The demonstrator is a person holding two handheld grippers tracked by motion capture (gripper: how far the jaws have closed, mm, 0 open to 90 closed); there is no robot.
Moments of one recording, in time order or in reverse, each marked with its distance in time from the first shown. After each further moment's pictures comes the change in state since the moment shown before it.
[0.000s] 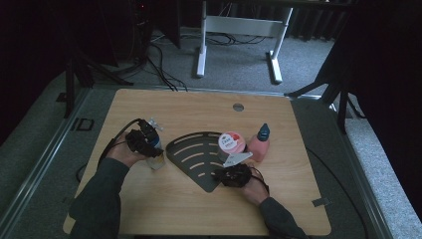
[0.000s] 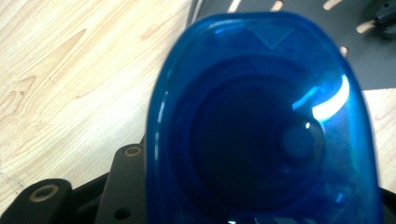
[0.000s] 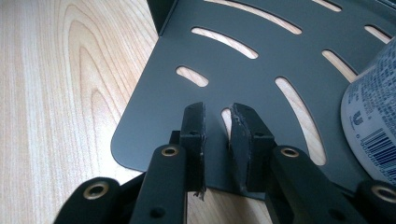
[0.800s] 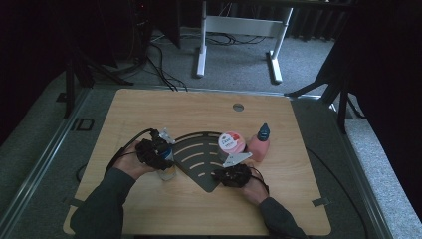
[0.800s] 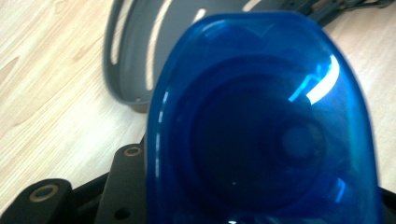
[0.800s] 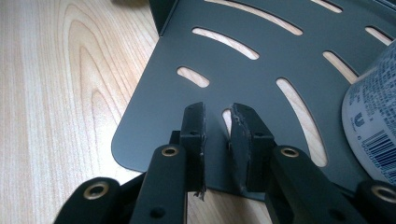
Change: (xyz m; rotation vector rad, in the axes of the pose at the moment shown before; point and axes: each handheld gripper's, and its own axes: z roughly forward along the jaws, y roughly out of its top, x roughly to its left) left arm -0.049 0.006 -0.007 -0.022 -0.092 0.113; right arm 0.001 0.001 0.000 0.001 -0.003 -0.005
